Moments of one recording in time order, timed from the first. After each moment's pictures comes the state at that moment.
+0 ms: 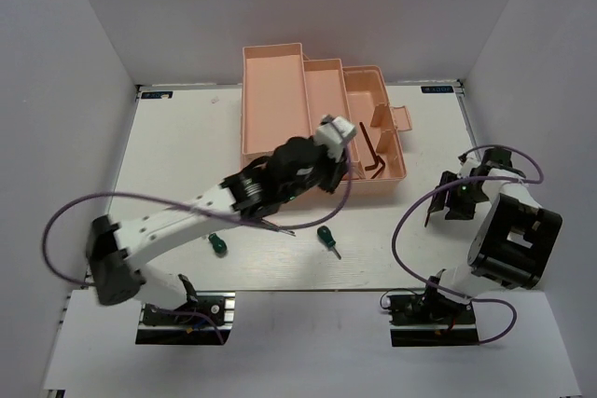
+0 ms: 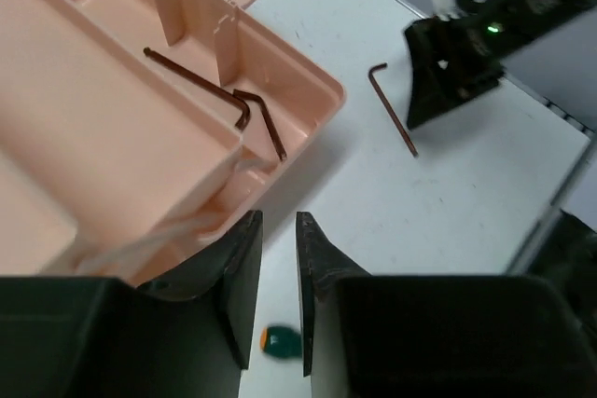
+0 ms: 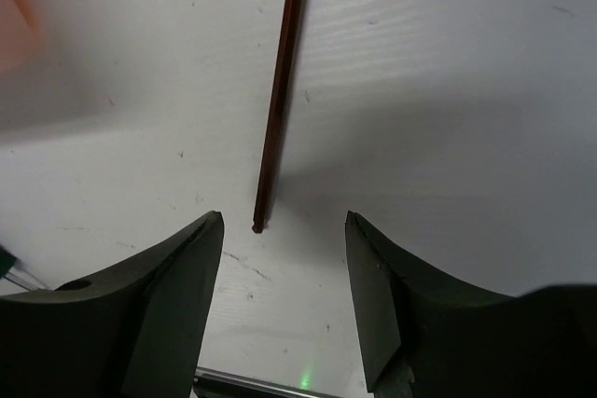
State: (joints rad) left arm -1.06 1.52 1.38 -0.18 -0.22 -0.14; right arm -0.41 1.47 0.87 -0.72 -0.37 -0.15
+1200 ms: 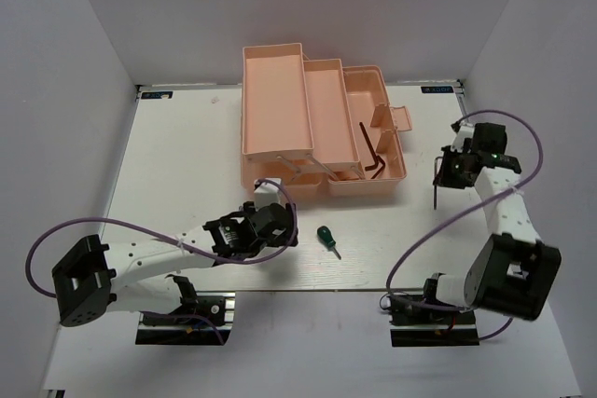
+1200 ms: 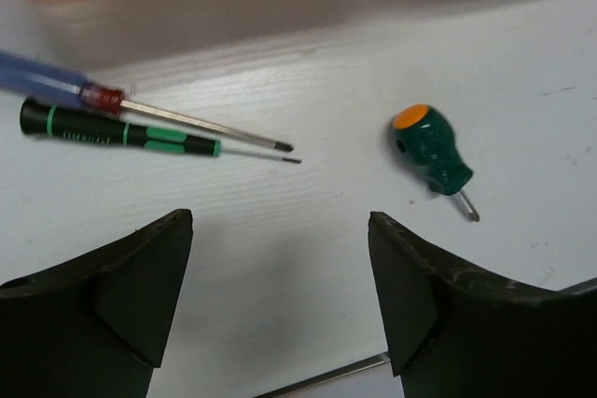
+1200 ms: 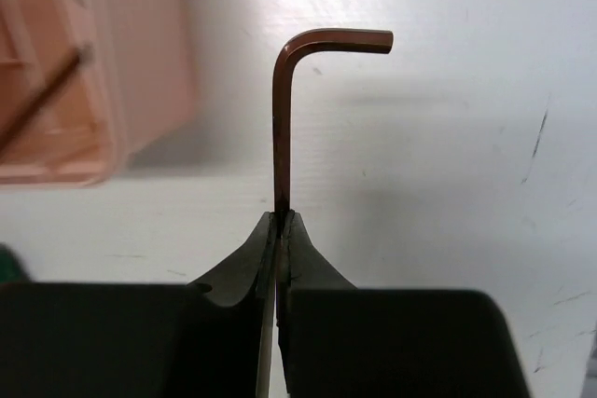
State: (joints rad) left arm -1.11 1.17 0.69 -0.34 -0.48 -0.80; right arm -0.21 1.33 0.96 -0.67 -0.24 -0.09
